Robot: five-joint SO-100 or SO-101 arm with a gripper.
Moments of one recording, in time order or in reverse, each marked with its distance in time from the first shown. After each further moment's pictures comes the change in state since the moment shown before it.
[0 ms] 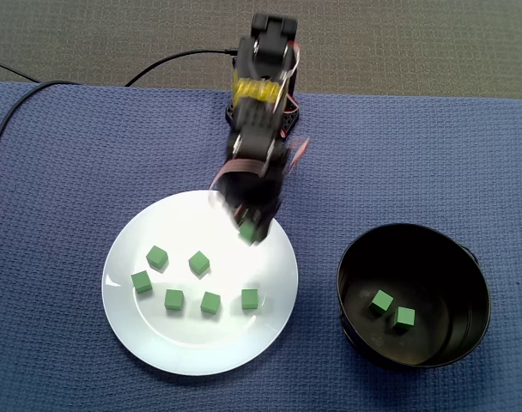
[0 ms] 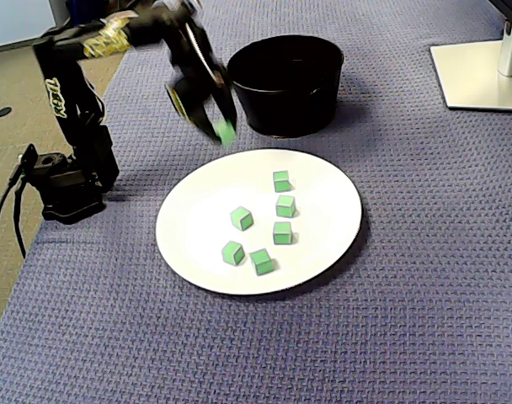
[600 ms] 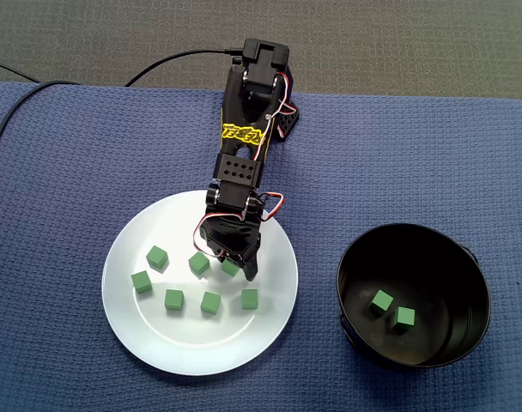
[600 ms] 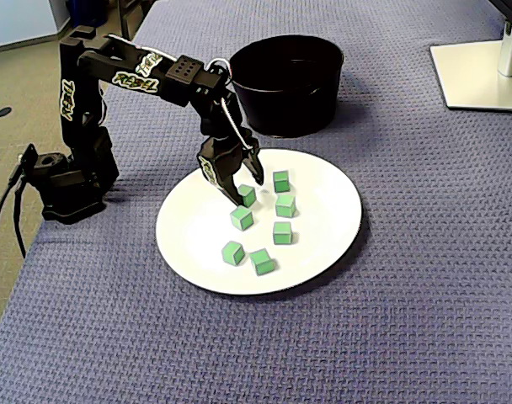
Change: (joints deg) arm 7.3 -25.2 10.9 -30.1 -14.5
